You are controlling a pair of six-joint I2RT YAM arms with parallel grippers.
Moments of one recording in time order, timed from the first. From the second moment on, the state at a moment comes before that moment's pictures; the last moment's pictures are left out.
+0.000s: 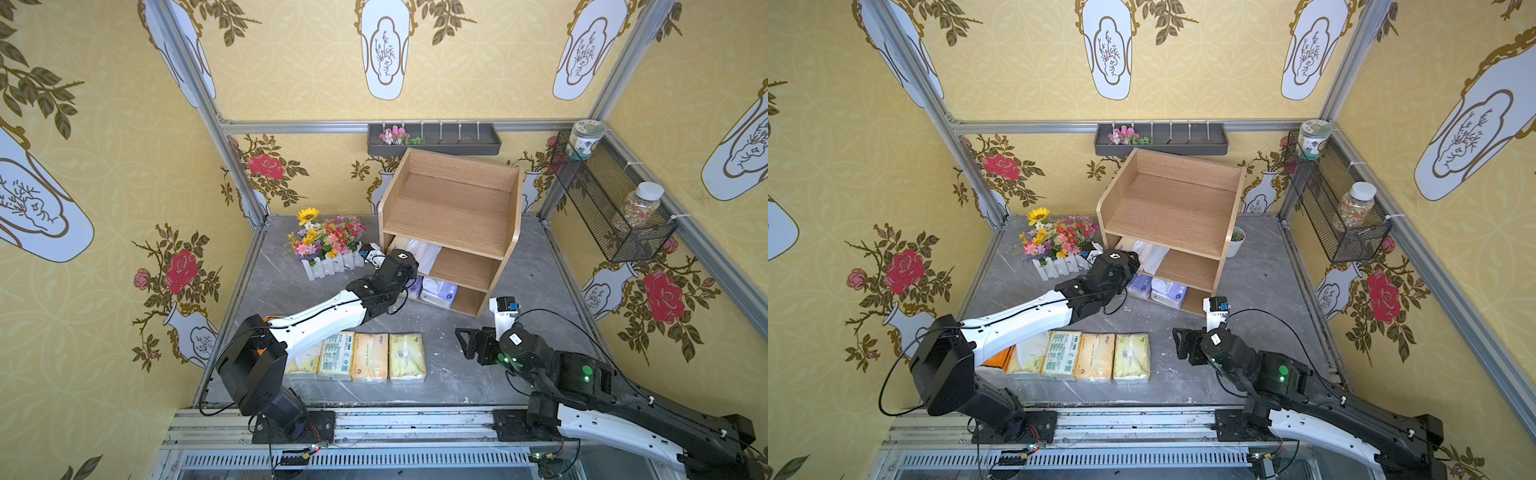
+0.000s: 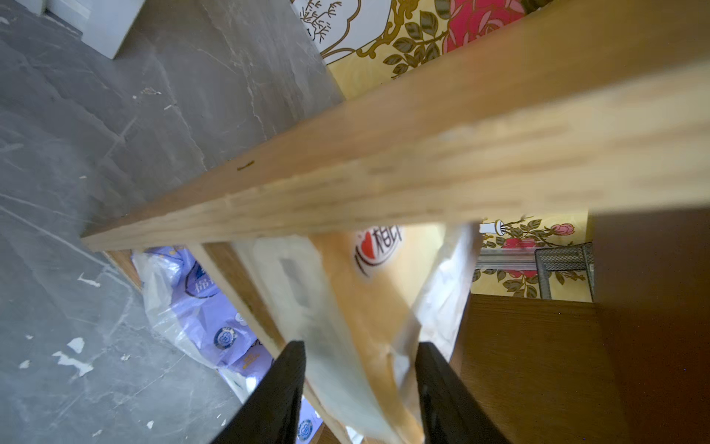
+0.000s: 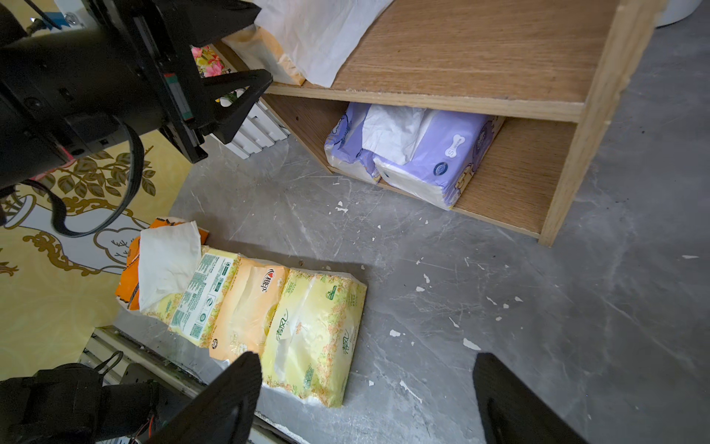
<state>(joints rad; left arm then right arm) -0.83 1.58 1.14 -0.10 -0.43 -1.42 1.08 0.61 0.65 -0.69 0.42 0.83</state>
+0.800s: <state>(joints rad) -0.82 1.54 1.12 -0.11 -0.43 -1.40 1.08 0.59 0.64 -0.69 0.41 0.83</state>
